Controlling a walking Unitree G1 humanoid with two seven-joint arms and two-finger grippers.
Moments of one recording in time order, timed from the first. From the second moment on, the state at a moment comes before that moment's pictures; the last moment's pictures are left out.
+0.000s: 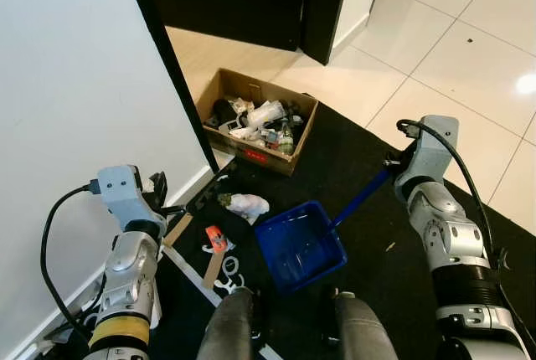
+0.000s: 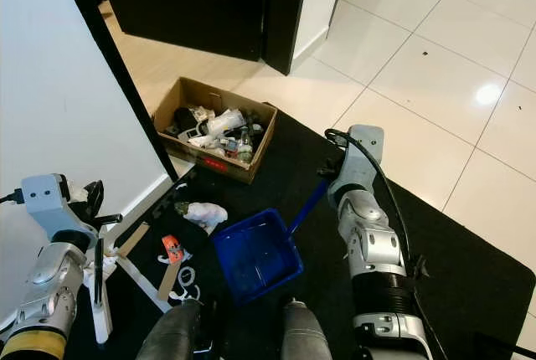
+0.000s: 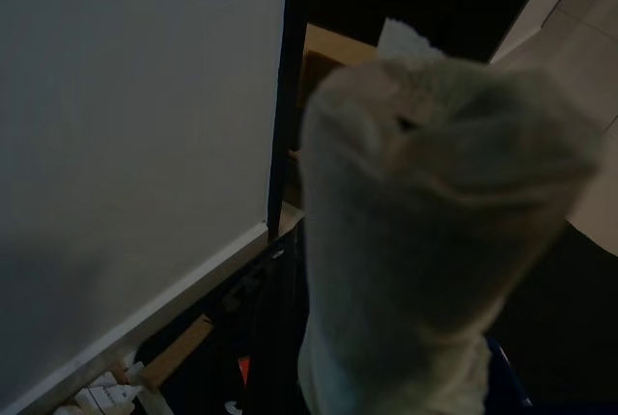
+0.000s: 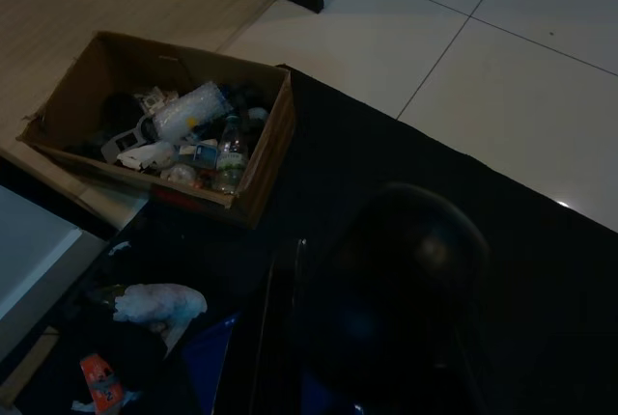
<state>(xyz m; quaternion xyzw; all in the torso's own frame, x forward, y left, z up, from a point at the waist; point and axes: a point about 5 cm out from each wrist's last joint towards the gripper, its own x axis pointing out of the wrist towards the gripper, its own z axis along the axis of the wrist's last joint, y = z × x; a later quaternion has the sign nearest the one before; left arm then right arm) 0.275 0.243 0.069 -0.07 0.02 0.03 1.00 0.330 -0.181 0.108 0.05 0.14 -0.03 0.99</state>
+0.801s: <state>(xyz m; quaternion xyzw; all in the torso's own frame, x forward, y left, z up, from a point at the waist) 0.290 0.260 0.076 -0.12 -0.02 0.06 0.99 0.362 -0.133 0.120 0.03 0.16 0.04 0.99</state>
